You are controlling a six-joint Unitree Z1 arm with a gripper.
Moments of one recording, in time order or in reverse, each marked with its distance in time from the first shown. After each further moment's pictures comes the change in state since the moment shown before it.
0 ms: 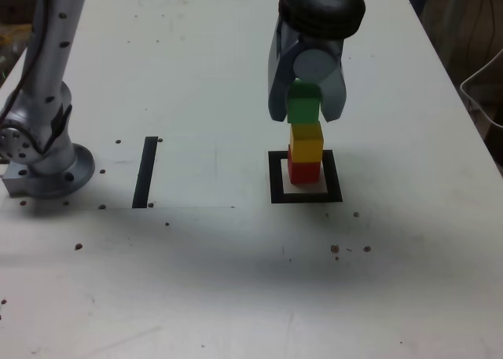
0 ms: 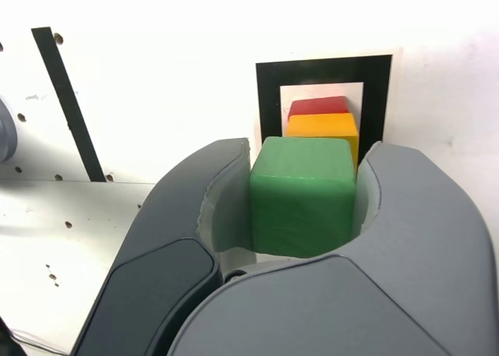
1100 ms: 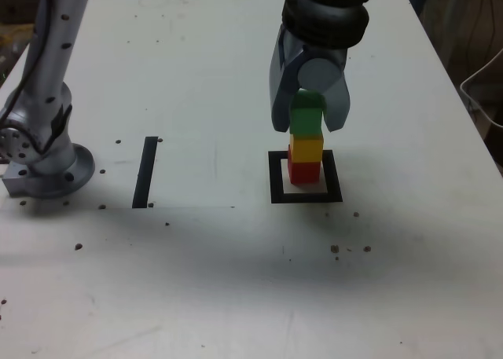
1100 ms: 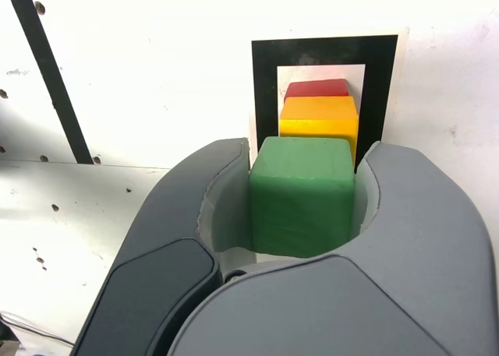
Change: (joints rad) arm -0.001 0.018 -0.003 -0.015 -0.040 -0.029
